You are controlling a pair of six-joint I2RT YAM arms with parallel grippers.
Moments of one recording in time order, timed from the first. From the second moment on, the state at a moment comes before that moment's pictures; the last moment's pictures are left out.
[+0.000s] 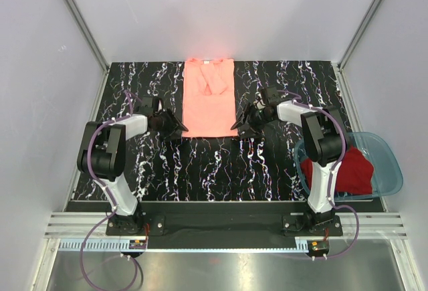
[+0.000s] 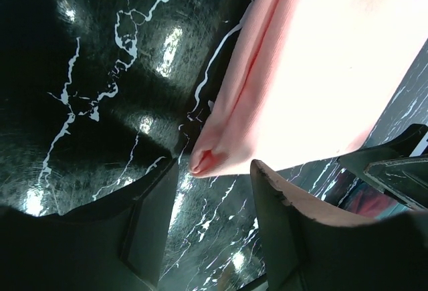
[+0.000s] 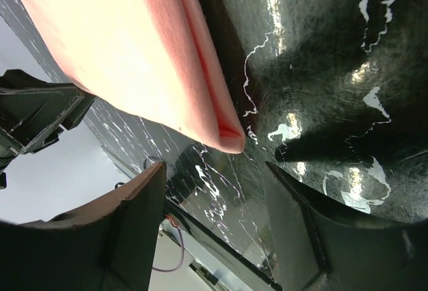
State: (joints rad) left arm -0.14 1.79 0.97 -0.22 0.39 -0.80; right arm 0.31 2.03 1.28 -0.34 -0.61 0.79
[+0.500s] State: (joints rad) left arm -0.13 1.84 1.00 -0.21 0.40 -0.79; right arm 0.32 2.06 1.31 -0.34 -0.60 0.81
